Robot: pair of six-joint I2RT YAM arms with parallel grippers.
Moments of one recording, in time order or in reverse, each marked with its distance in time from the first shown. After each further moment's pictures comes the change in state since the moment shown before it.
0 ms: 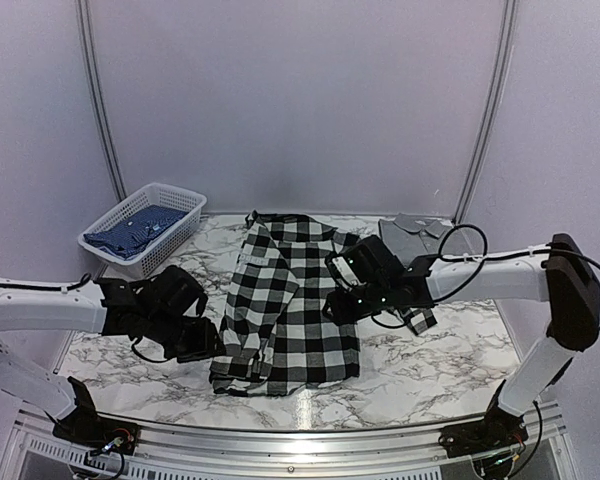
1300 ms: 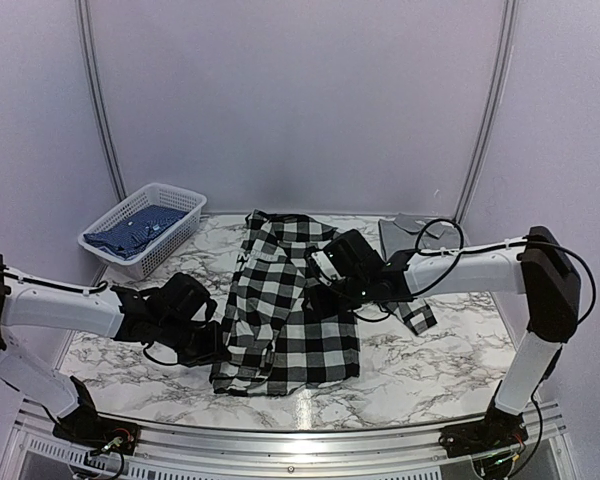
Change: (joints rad) left arm 0.026 0.116 -0.037 0.212 0.087 -0.034; right arm 0.027 0.109 0.116 0.031 -0.040 -0.013
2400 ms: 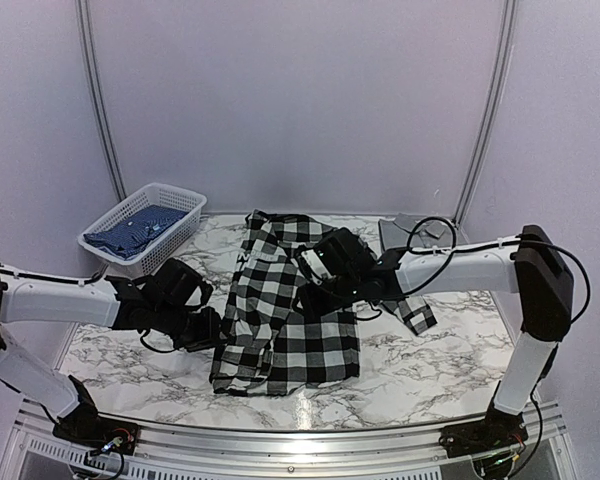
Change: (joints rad) left arm 0.094 -0.002 0.050 -0.017 0.005 0.135; right arm 0.035 0.039 0.064 -0.012 -0.007 -0.002
